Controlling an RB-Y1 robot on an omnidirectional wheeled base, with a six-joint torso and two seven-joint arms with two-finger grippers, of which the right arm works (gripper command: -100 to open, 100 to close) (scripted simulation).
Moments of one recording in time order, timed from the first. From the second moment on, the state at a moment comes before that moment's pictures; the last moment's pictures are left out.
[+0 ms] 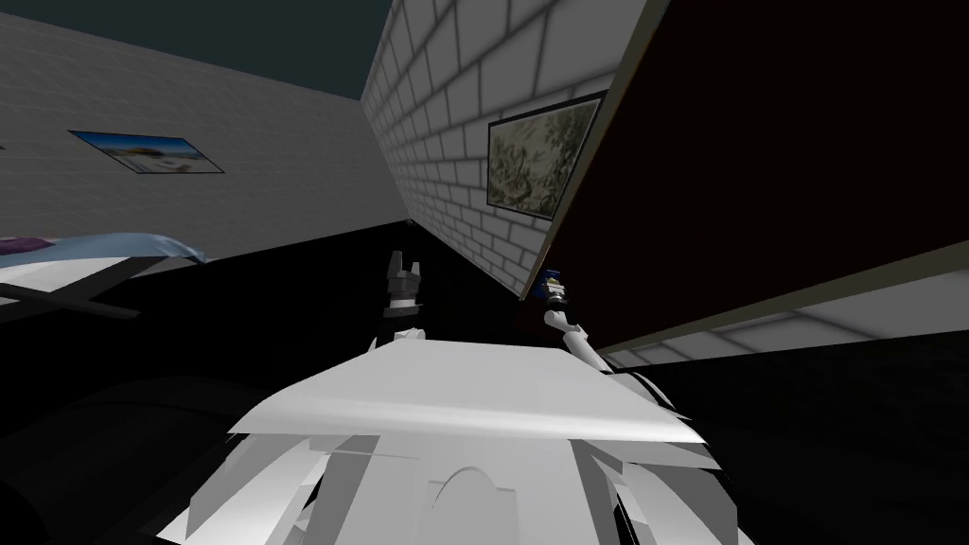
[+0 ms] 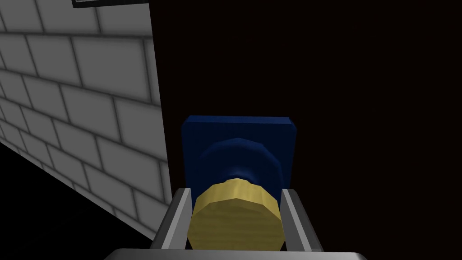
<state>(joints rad) -0.17 -0.40 0.12 -0.99 -0.78 -0.44 -1.26</state>
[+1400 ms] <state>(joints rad) -0.06 -0.55 0.33 -1.15 -0.75 -0.47 -1.45</state>
